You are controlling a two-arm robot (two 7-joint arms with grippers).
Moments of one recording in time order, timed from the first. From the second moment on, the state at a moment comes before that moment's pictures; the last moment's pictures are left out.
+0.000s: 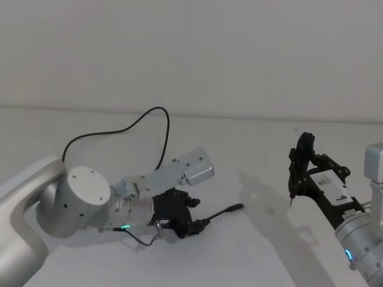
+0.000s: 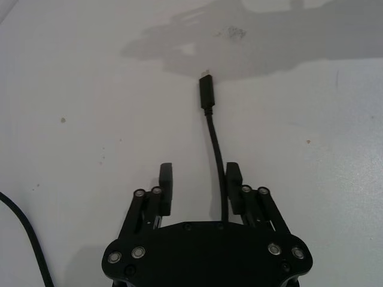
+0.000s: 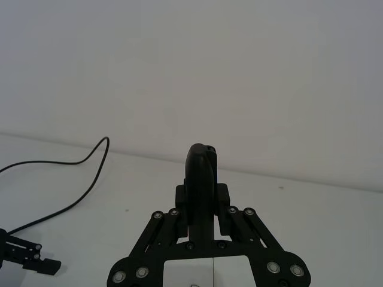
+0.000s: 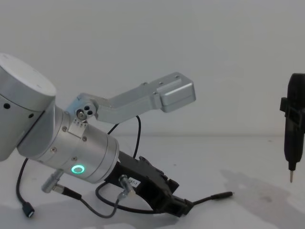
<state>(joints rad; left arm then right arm) -0.60 0.42 0.78 -1.49 -0.12 0.52 -0.61 -0.01 0.34 -0.23 -1.77 0.29 0.03 0.07</state>
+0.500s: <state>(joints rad) -0.60 0.42 0.78 -1.49 -0.12 0.52 -0.61 -0.01 0.34 -0.23 -1.77 0.29 0.03 0.07</state>
